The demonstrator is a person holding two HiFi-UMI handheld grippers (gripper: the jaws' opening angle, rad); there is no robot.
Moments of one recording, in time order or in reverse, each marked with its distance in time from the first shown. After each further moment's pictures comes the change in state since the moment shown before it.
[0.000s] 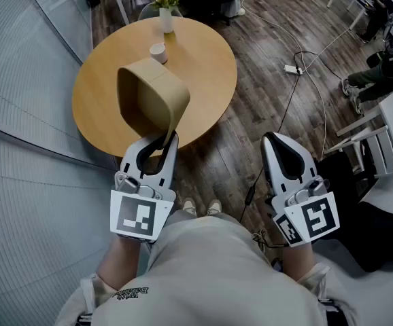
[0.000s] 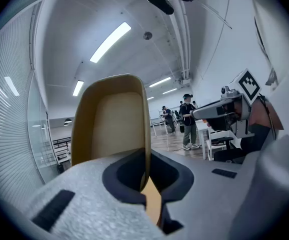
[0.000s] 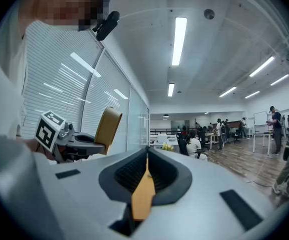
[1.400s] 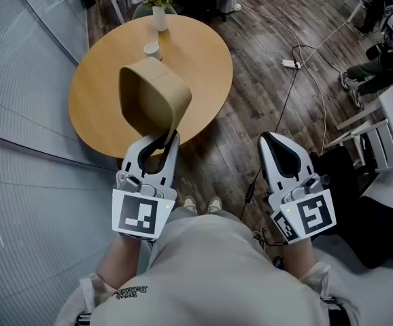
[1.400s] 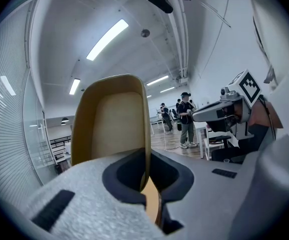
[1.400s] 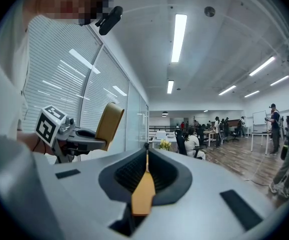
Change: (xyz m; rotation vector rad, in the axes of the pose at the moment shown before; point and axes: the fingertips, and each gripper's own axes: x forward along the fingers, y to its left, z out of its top) left arm 0.019 -0.010 -0.001 0.010 0.020 -0.028; right arm 0.001 -0.014 -0.017 -0.007 0.036 -0.006
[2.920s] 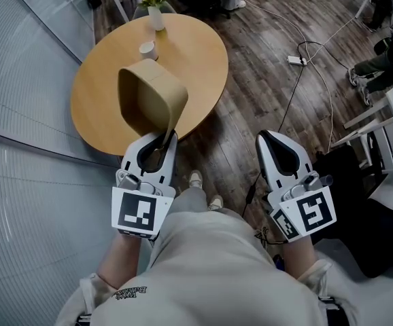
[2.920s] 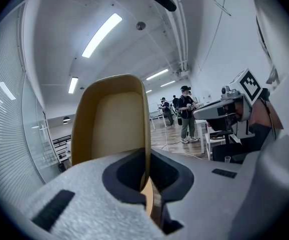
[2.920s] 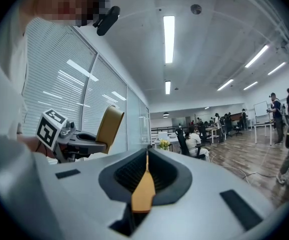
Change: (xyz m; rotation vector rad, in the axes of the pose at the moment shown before) left arm 0.031 -0.054 0.000 0.049 0.060 0.024; right arm -0.034 -0.051 -0.025 0.082 -0.035 0.040
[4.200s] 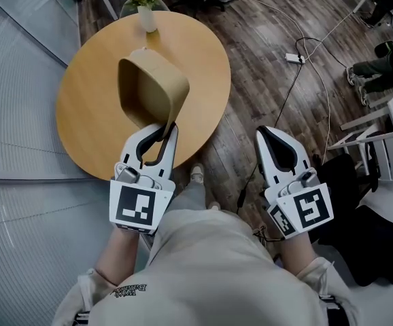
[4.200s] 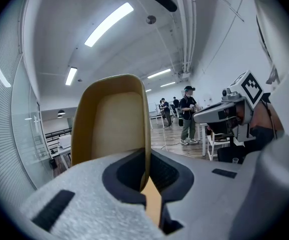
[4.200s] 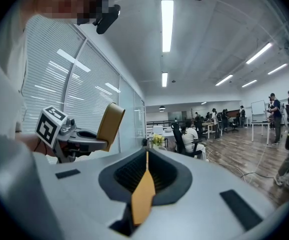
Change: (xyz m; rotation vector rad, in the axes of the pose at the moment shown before) left arm 0.122 0.104 -0.025 -0.076 0.003 -0.062; right arm 0.146 -0.056 -0.012 -0.007 0.083 -0.051
